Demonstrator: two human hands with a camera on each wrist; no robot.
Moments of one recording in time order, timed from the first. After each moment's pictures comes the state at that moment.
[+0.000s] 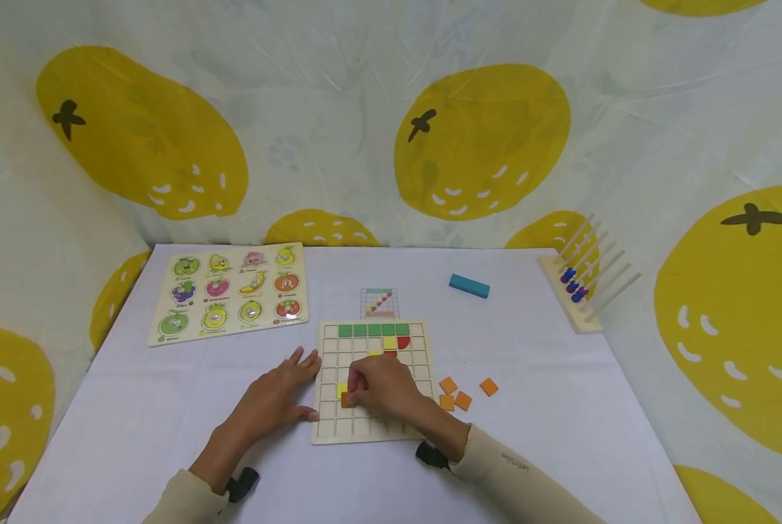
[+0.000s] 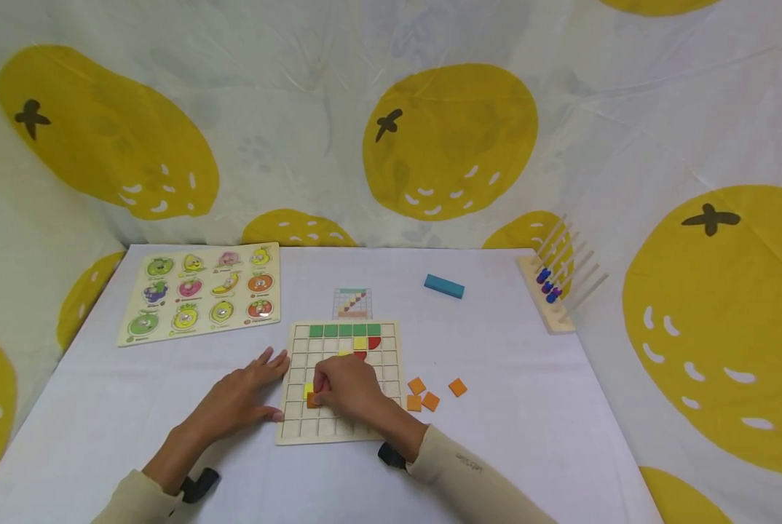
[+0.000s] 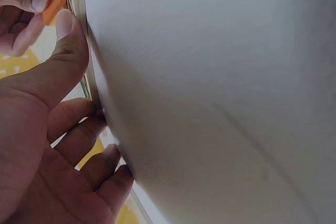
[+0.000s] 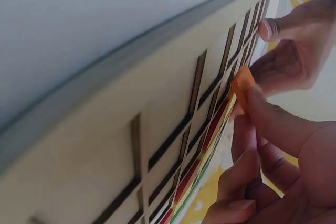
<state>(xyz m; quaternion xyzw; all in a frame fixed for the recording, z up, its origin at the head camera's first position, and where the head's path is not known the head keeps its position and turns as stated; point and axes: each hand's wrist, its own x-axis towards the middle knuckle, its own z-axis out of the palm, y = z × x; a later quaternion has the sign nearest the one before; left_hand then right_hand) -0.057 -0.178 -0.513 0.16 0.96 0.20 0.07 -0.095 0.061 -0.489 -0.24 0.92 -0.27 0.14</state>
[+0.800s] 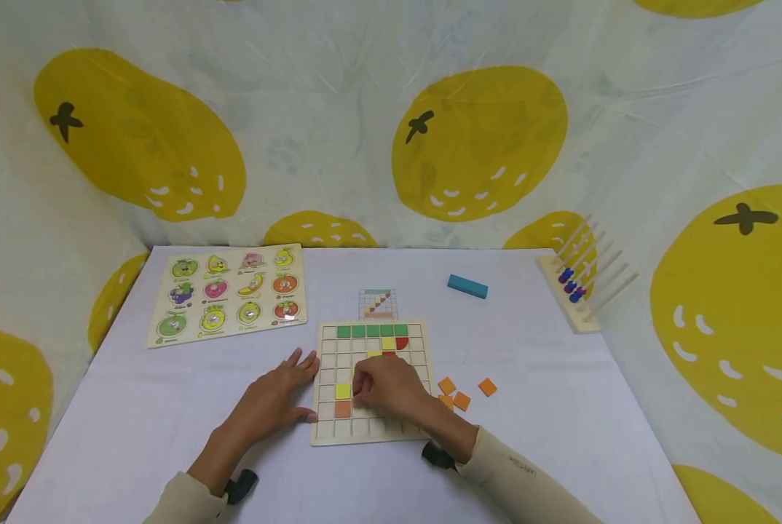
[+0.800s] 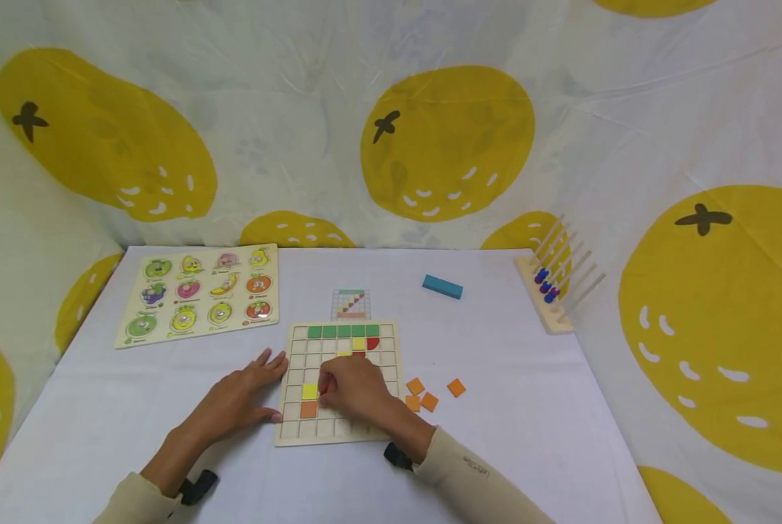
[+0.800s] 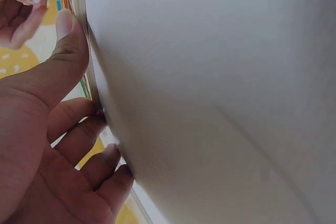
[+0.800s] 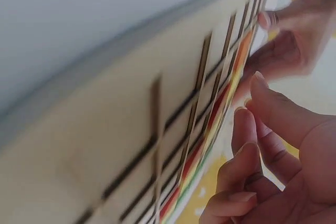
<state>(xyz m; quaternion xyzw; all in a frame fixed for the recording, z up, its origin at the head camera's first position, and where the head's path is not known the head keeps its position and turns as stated) -0.056 -0.176 -0.510 0.15 0.96 0.20 0.07 -0.095 0.075 -0.485 -0.23 0.92 -0.28 0.15</state>
